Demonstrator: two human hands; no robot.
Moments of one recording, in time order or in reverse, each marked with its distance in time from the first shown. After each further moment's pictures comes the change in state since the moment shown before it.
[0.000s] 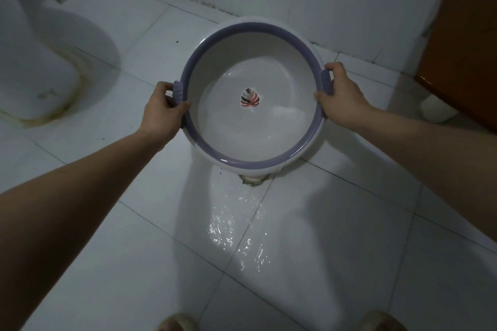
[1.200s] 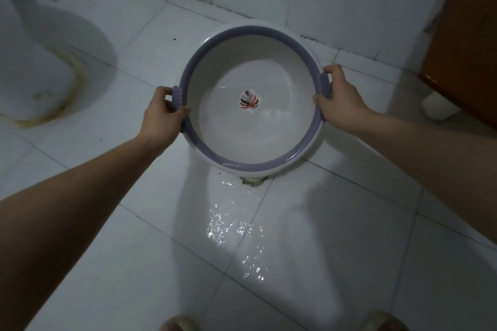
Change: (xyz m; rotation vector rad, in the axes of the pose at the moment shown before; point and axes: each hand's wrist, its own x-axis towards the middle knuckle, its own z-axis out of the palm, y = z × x) left_hand 0.004 -0.014 0.004 0.010 -0.012 0.011; right_hand 0.003 0.011 0.008 0.010 -0.013 -0.010
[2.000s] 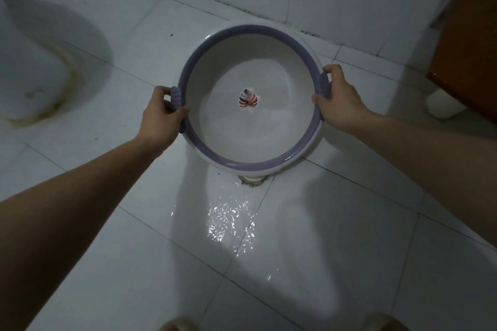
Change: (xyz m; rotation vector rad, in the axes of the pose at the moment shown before) left_hand 0.000 0.001 0.006 0.007 -0.024 -0.038; right_hand 0.007 0.007 0.009 0.025 -0.019 0.038
